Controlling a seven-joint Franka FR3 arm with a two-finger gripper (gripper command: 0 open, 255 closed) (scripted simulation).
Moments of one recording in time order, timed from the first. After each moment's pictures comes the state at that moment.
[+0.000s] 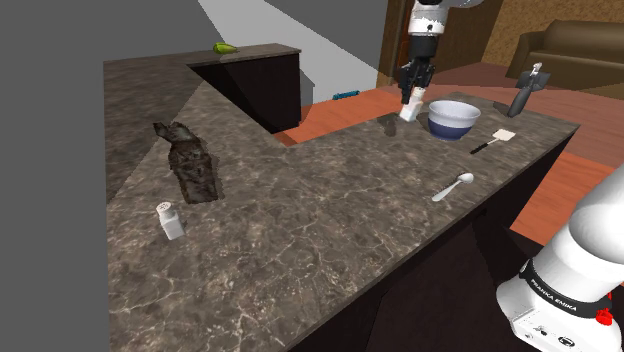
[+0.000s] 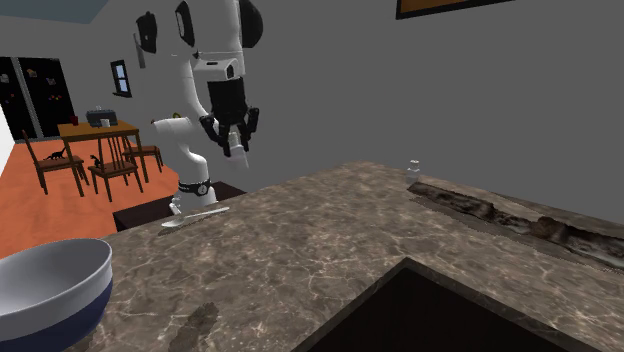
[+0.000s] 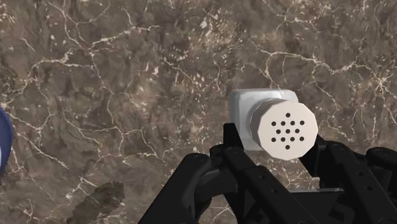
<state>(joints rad) -0.18 -0.13 -0.07 -1.96 0.09 1.73 -0.16</state>
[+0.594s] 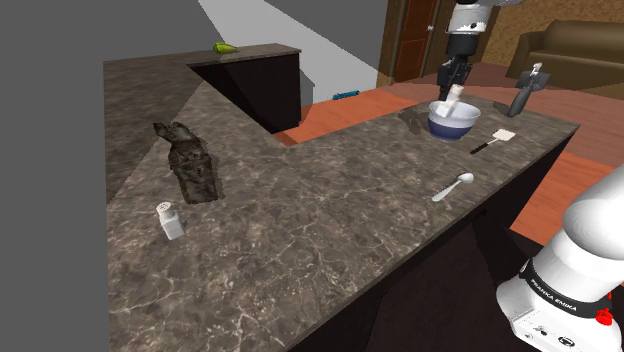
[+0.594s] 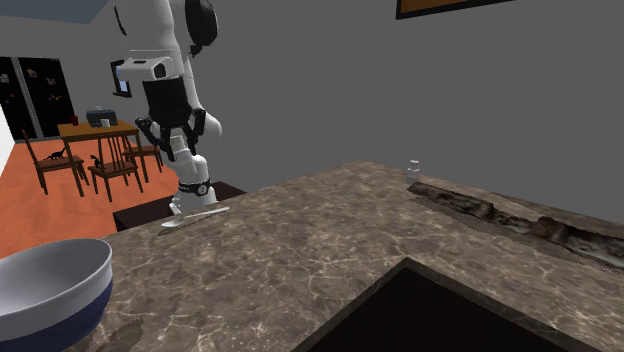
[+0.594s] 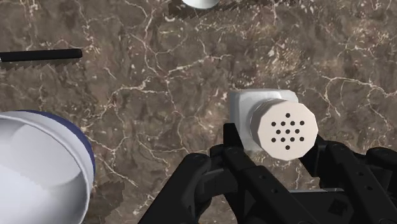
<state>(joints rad) -0.28 -0.18 -0.20 -2.01 0.03 1.71 -0.37</state>
